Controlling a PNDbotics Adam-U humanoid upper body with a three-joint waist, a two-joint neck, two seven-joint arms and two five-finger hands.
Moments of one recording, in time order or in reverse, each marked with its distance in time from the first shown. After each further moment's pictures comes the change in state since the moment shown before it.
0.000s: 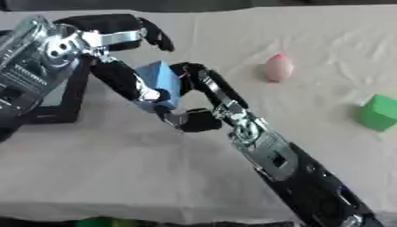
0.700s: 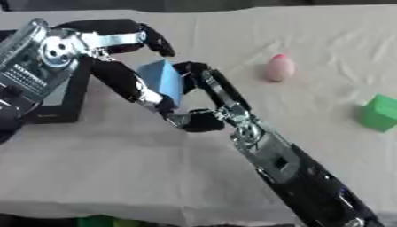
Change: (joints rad) left arm 0.017 0.001 0.011 0.000 0.107 0.009 0.009; right arm 0.007 -0.008 -0.001 -0.004 0.023 -0.009 -0.013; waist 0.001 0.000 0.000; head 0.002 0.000
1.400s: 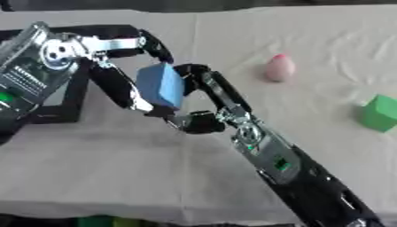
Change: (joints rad) left arm 0.008 0.007 -0.007 0.019 -0.010 -0.007 -0.007; right arm 0.009 -0.001 0.006 0.000 0.008 -0.010 0.006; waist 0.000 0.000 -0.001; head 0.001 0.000
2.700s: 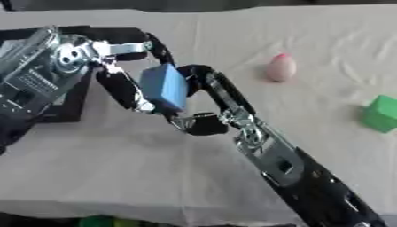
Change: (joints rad) left arm -0.007 -0.016 -0.017 0.000 -0.078 -0.014 -0.014; right arm 0.001 -0.008 0.005 0.003 0.008 -0.026 -0.014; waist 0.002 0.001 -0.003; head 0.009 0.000
